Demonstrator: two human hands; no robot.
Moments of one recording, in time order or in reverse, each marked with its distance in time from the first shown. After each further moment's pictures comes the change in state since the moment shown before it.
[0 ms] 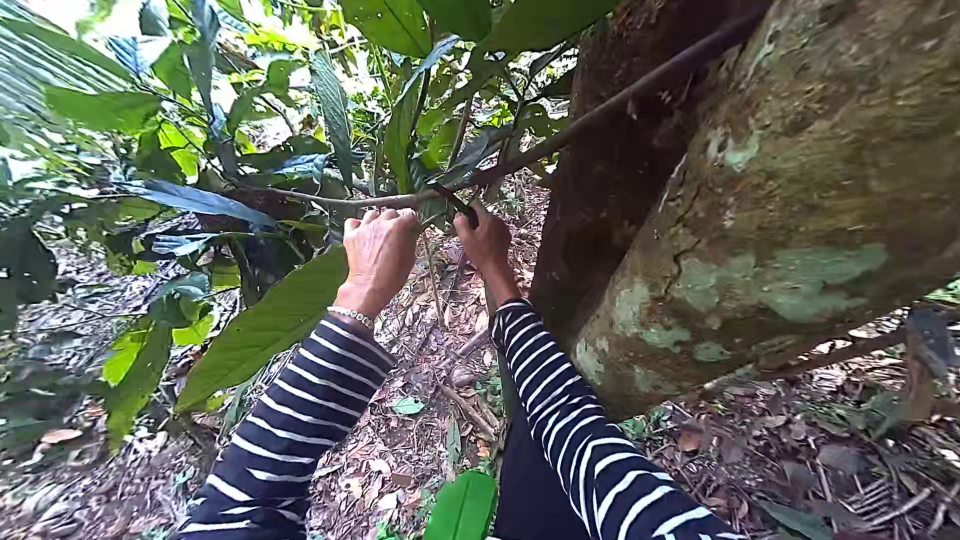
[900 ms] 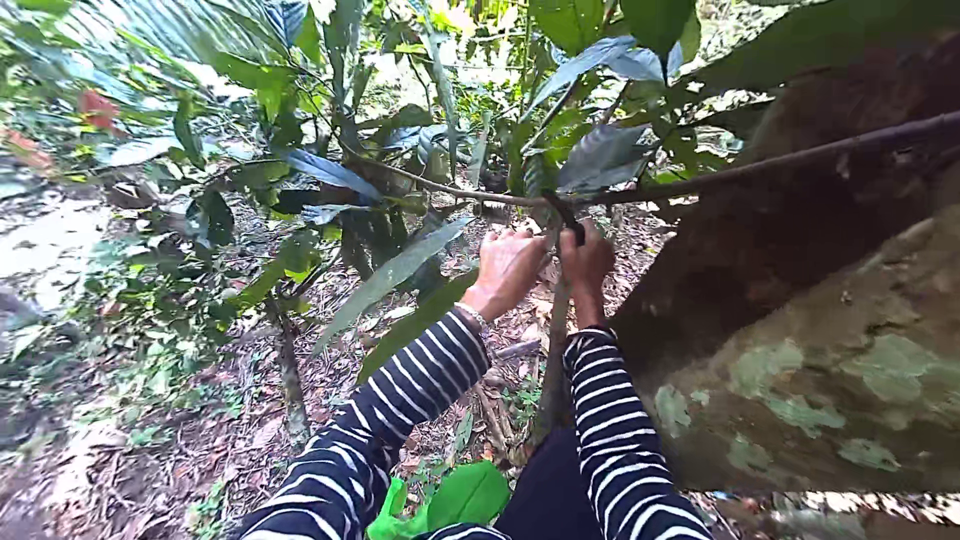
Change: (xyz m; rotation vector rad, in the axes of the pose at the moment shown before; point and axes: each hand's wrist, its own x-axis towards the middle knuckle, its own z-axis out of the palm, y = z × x) left_hand -0.038 0.033 0.025 -0.153 -0.005 -0.084; right_hand -0.048 -0.003 -0.015 -0.048 -0.121 -0.077
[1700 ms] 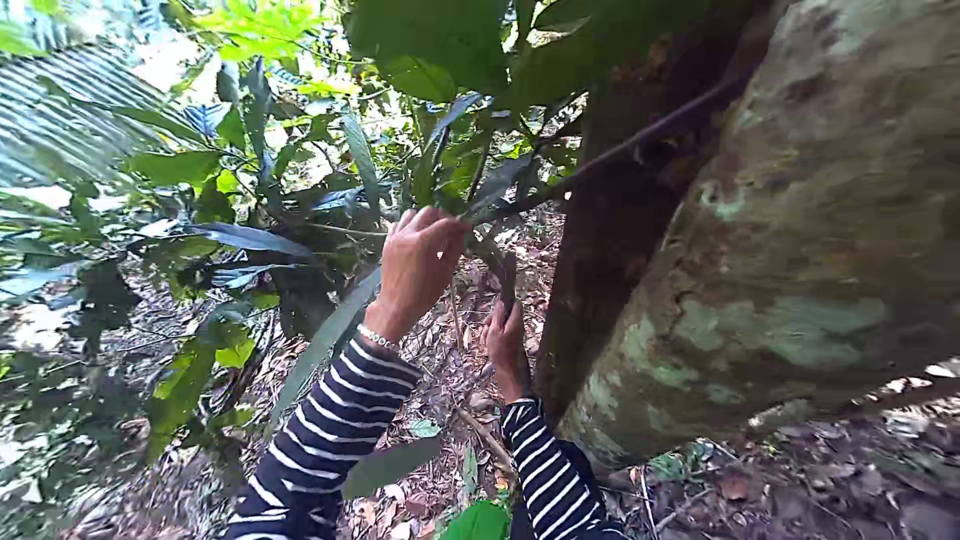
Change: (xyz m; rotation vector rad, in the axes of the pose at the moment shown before) left_hand 0.037 -0.005 -0.055 -0.166 0.320 0.403; right_hand -0.066 -0.006 0.054 0.561 0.275 0.465
